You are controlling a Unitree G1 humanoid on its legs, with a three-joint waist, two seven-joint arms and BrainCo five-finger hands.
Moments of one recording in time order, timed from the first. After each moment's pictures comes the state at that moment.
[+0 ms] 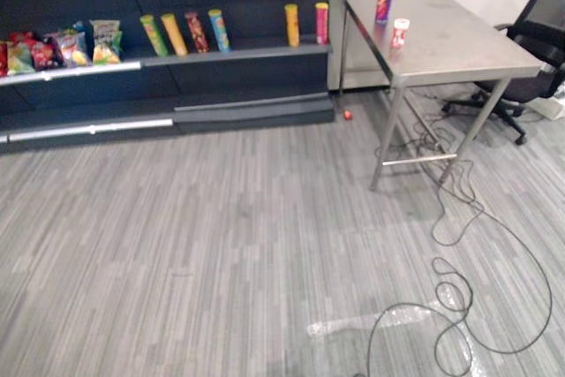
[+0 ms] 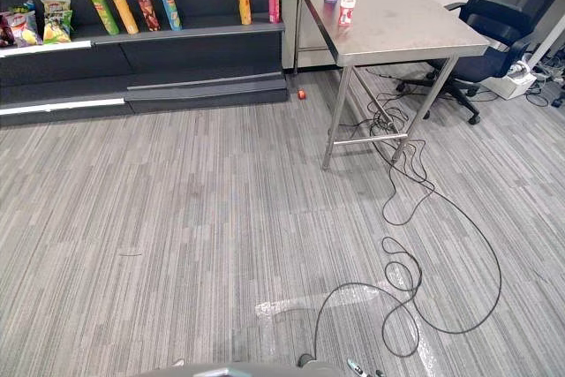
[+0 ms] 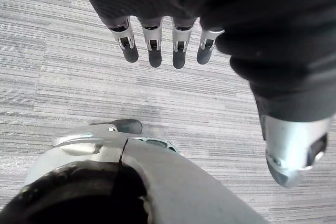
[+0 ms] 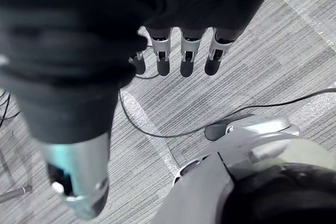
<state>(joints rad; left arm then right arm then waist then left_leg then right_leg) 0.17 0.11 0.13 1.23 -0.12 -0.14 0.00 0.15 -0.07 -0.38 1.23 0.18 -0.14 0.05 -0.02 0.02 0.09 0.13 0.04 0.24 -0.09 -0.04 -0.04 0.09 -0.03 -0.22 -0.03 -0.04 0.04</state>
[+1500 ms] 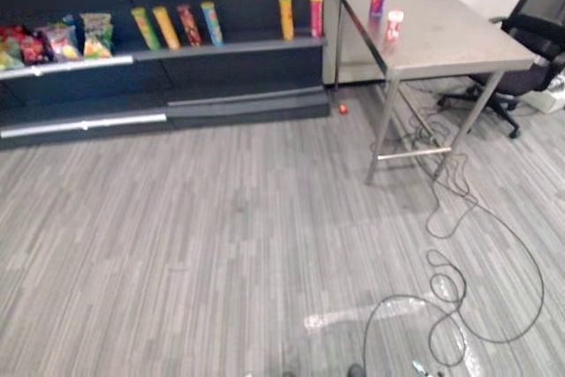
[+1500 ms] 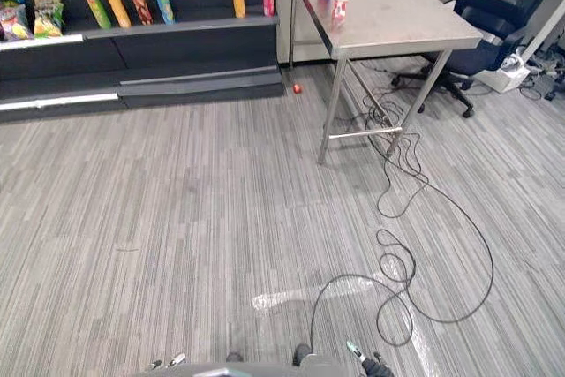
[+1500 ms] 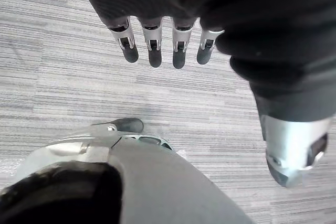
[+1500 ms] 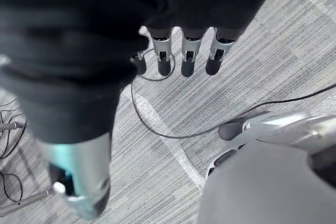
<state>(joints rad) 0.14 0.13 0.08 1.23 -0.19 -0.16 0.02 0.09 -0.08 -0.34 1.20 0.27 -0.16 0.03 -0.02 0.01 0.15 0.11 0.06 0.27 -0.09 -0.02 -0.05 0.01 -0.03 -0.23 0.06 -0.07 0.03</state>
